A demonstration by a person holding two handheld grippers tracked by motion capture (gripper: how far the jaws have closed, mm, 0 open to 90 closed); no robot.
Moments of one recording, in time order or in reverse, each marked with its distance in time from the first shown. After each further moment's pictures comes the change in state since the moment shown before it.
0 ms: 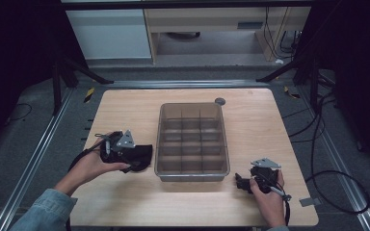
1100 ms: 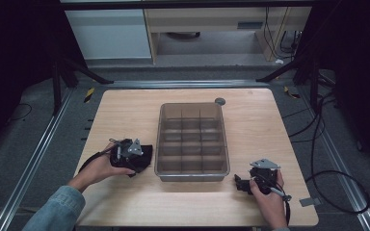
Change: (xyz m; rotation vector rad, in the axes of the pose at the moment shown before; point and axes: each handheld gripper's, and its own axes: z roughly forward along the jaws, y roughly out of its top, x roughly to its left) left arm 0.000 -0.017 0.053 0.075 -0.064 0.041; right arm 0.002 -0.001 -0.001 0.001 0.031 -0.021
